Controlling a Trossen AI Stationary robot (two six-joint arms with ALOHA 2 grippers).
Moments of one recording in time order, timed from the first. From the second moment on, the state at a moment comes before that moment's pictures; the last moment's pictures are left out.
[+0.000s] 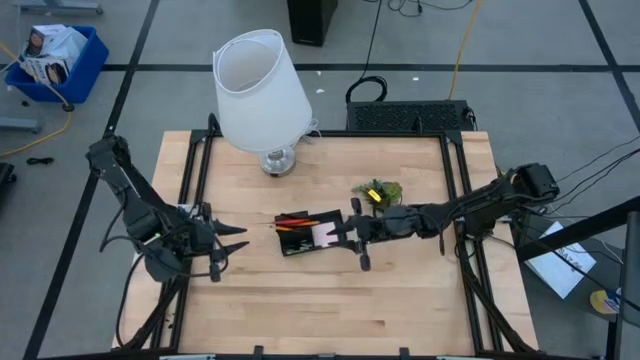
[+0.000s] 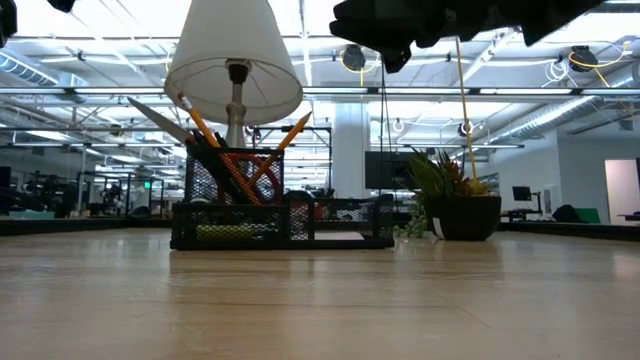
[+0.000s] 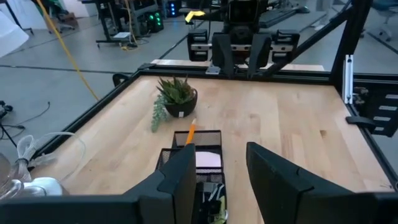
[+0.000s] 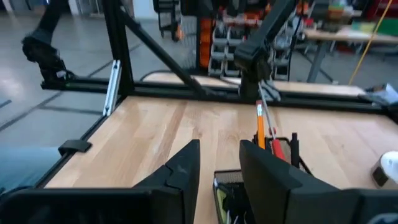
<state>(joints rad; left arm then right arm) -0.91 0.89 0.72 -0.41 -1.07 -0.51 0.21 1.46 0.73 0.57 0.08 0.01</state>
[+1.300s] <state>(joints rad) -0.71 0.90 0.72 -0.65 -0.84 -0.69 0.23 1.46 0.63 0.79 0.07 0.02</state>
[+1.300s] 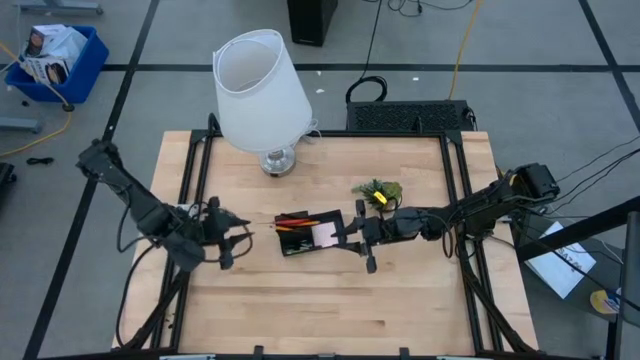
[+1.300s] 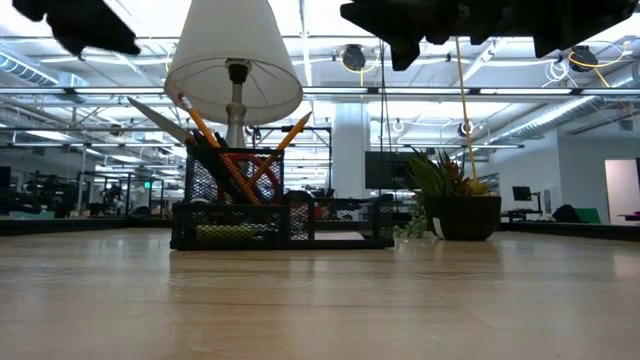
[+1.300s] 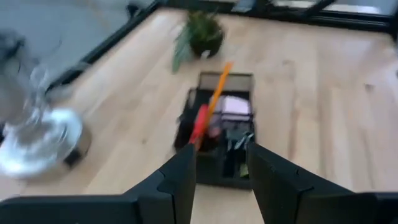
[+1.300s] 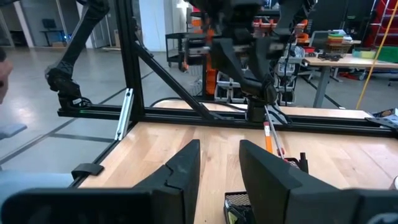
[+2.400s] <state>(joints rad) -0.50 1.09 0.72 -0.80 -0.63 -0.63 0.23 1.46 0.63 0.79 0.08 0.02</state>
